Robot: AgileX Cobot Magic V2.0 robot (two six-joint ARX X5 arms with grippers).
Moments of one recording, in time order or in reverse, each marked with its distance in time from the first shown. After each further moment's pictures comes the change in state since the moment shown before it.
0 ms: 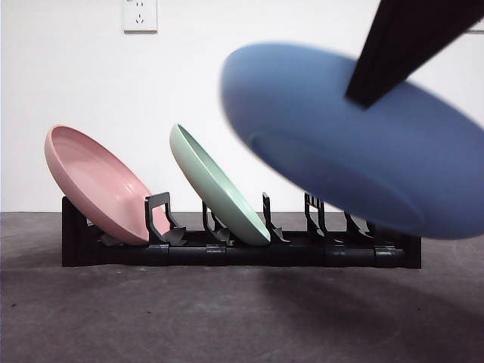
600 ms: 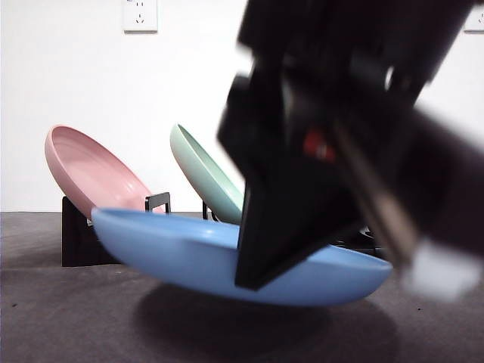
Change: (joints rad) left arm 0.000 0.000 0.000 0.000 0.000 0.000; right arm -0.013 0.383 0.000 0.223 0.018 -0.348
